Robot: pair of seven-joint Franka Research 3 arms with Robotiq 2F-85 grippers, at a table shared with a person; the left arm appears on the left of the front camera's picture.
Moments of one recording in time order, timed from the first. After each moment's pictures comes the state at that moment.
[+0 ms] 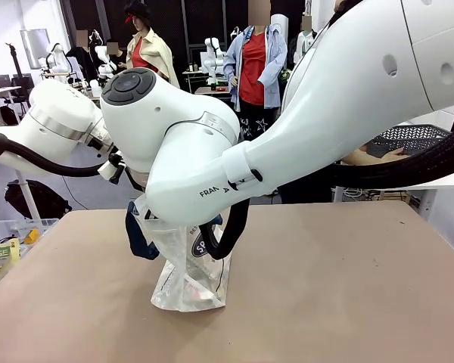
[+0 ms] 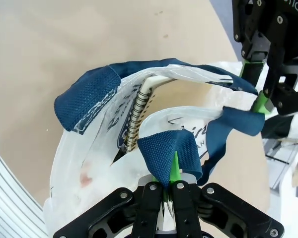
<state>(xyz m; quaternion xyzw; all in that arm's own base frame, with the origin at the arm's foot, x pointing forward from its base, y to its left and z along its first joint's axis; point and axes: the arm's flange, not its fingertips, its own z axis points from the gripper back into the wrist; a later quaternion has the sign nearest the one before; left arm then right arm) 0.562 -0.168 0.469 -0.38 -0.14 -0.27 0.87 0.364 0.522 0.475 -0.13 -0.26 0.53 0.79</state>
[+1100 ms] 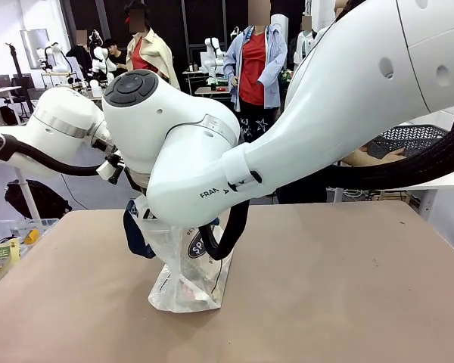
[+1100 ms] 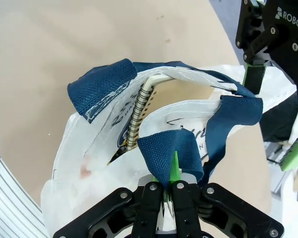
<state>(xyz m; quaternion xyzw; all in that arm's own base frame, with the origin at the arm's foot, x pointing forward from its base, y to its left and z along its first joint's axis) 0.571 -0.177 0.463 -0.45 -0.11 -0.28 0.84 0.366 0.524 0.473 -0.12 -0.26 0.54 0.79</state>
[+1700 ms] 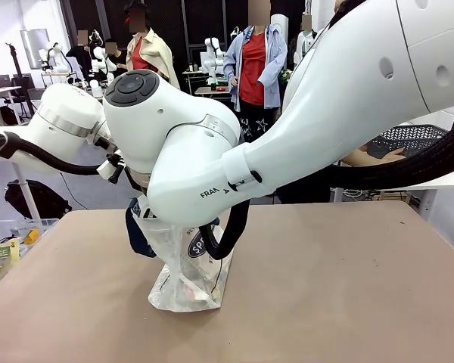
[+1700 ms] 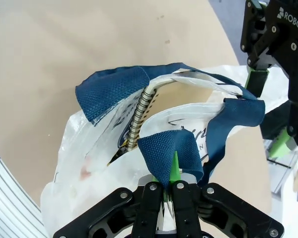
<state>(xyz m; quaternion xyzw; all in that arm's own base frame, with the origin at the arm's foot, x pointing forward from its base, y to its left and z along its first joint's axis) 0.576 -0.180 0.467 -0.42 -0.12 -0.30 0.85 0.367 0.524 0.473 -0.12 -0.26 0.54 0.79</state>
